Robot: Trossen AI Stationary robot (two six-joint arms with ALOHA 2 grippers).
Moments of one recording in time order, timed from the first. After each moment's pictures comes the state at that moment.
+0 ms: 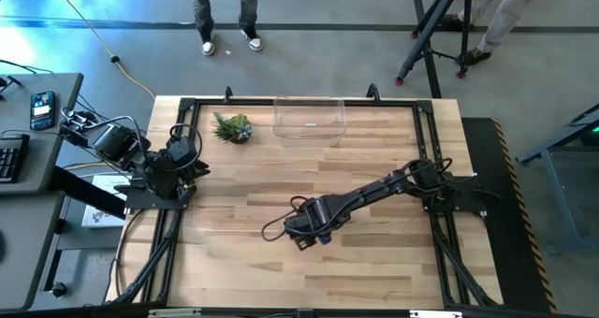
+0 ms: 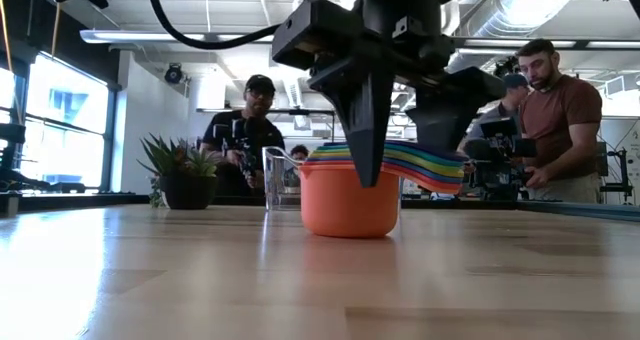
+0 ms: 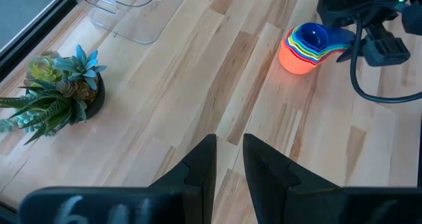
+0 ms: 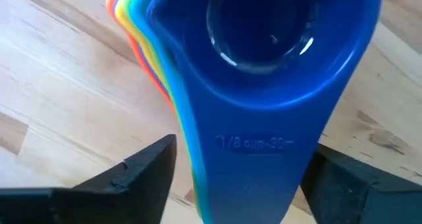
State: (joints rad) left arm -0.49 0.77 1.10 -1.31 -0.51 -0.81; right arm 0.31 2.19 1.78 -1.08 -0.06 1.30
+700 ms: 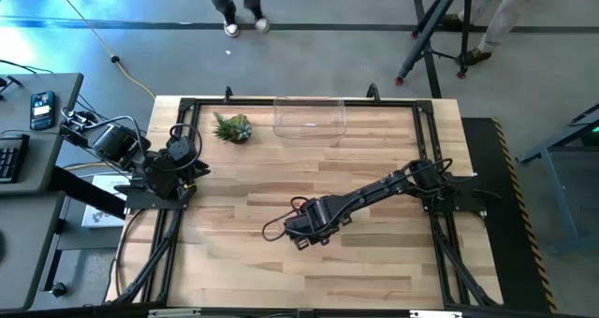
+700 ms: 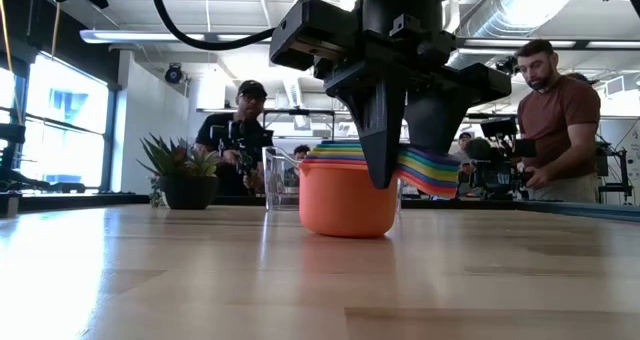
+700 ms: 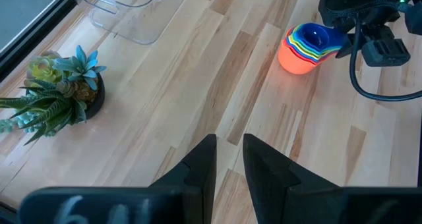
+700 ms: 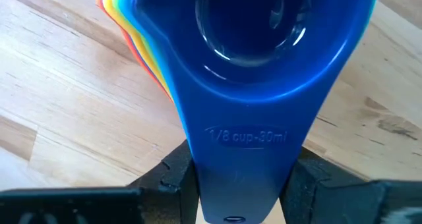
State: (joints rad) left arm -0.49 0.77 1.10 -1.31 -0.51 -0.81; right arm 0.31 2.19 1.78 -1.07 -0.06 1.37
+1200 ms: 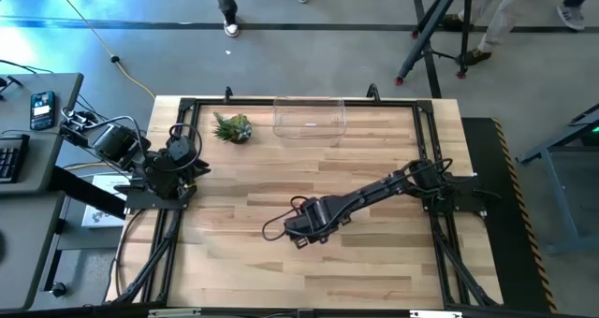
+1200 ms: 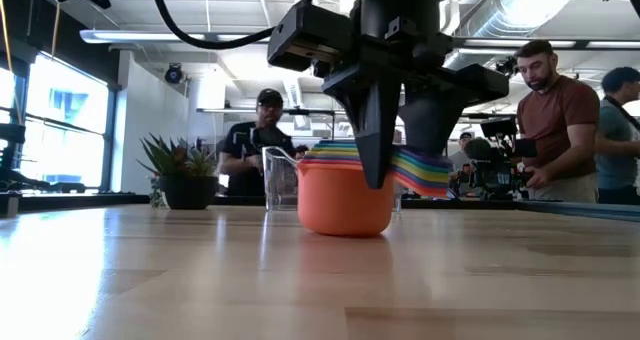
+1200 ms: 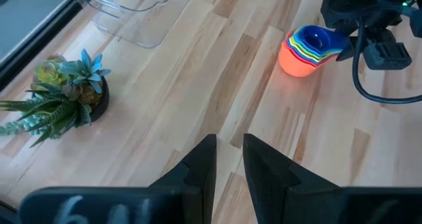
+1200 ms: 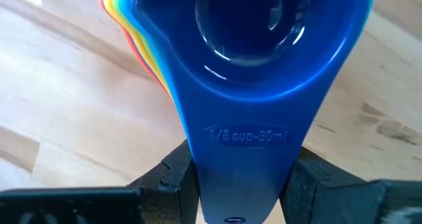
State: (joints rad) left arm -0.49 0.77 1.10 -1.31 -0.52 -0.81; right arm 0.31 2.19 1.79 -1.07 -0.03 1.39
